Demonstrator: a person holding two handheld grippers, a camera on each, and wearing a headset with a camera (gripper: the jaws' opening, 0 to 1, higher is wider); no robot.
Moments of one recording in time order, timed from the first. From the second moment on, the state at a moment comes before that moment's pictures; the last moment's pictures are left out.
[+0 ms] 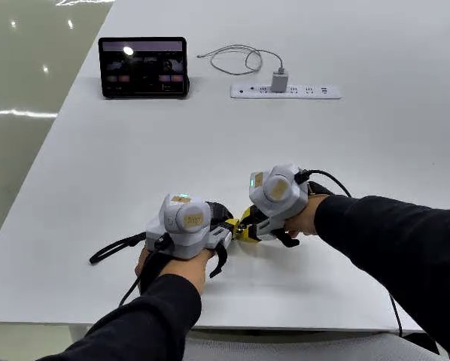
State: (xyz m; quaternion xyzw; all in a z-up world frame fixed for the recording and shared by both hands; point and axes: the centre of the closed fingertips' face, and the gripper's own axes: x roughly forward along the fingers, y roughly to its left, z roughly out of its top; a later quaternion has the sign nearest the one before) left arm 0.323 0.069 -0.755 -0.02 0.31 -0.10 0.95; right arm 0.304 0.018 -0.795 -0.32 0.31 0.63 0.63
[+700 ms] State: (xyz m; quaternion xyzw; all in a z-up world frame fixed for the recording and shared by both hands) left arm 0.323 0.069 -0.755 -0.02 0.31 -0.11 0.95; right arm 0.305 0.016 -0.795 -0.32 0.31 0.63 0.63
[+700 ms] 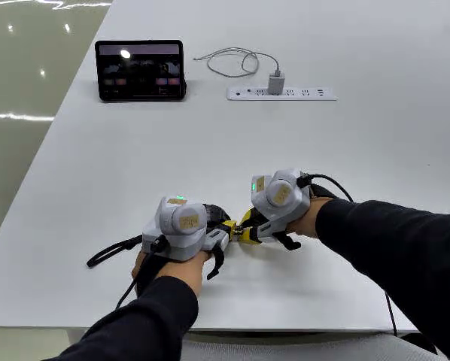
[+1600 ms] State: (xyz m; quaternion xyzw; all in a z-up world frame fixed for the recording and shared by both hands) left arm 0.321 0.069 -0.755 -0.03 0.31 -0.11 0.95; right arm 0.304 0.027 -0.797 -0.31 0.30 0.64 0.63
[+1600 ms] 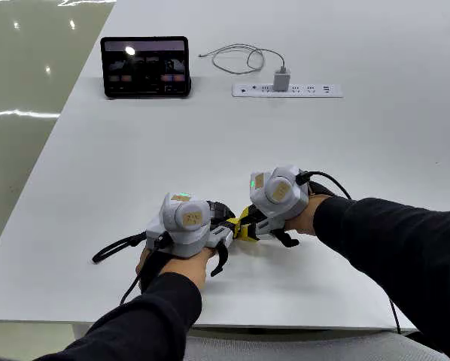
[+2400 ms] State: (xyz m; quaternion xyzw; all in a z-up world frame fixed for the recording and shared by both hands) left arm 0.322 0.069 -0.755 -0.02 0.30 -0.11 0.95; right arm 0.303 0.025 -0.797 -0.30 0.32 0.63 0.64
